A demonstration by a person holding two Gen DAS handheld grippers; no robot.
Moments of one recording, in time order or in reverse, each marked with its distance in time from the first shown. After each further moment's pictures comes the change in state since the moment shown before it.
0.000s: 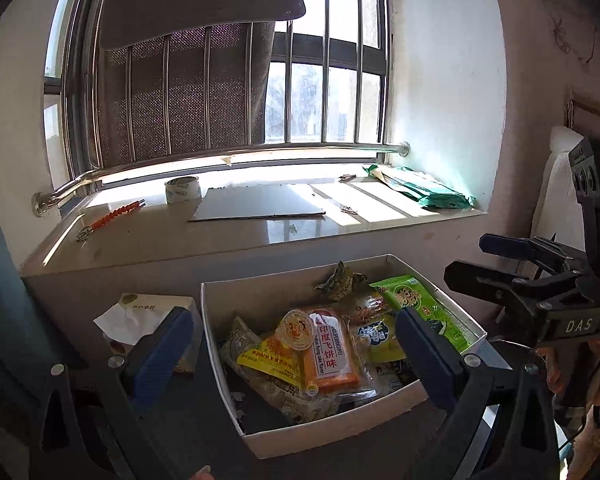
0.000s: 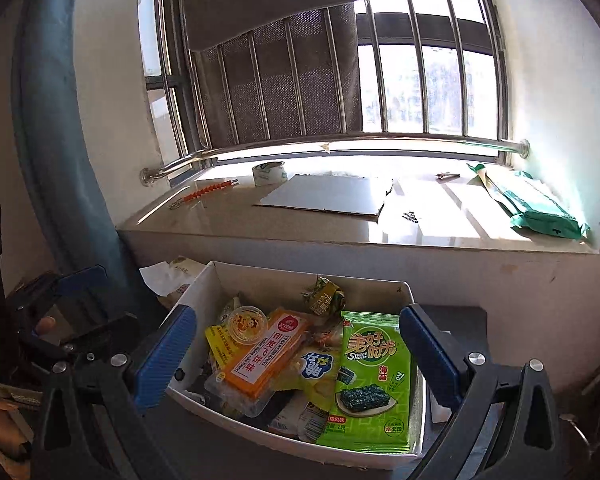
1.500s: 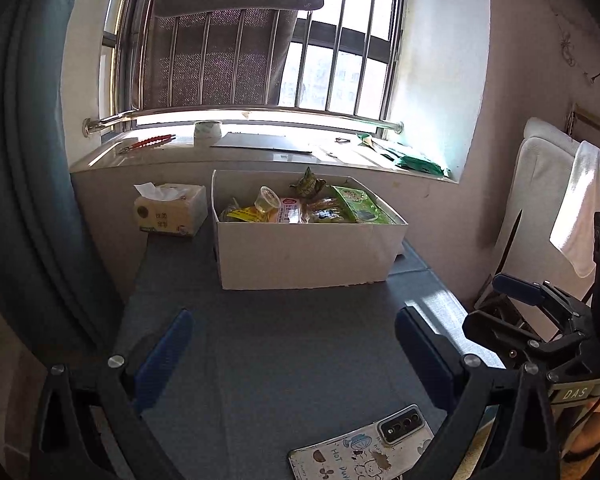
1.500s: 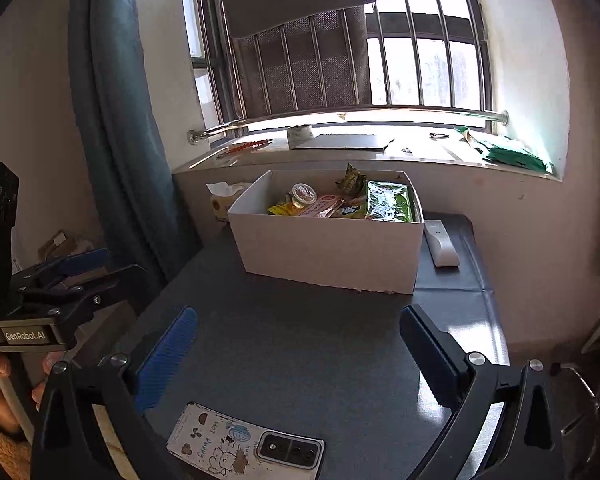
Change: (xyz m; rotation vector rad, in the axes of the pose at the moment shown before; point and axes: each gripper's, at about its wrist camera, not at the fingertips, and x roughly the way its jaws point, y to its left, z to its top) left arm -0.151 -0.055 -0.124 -0.139 0.098 0.001; right arm -0.154 0.048 -0.155 0.014 0.041 0.052
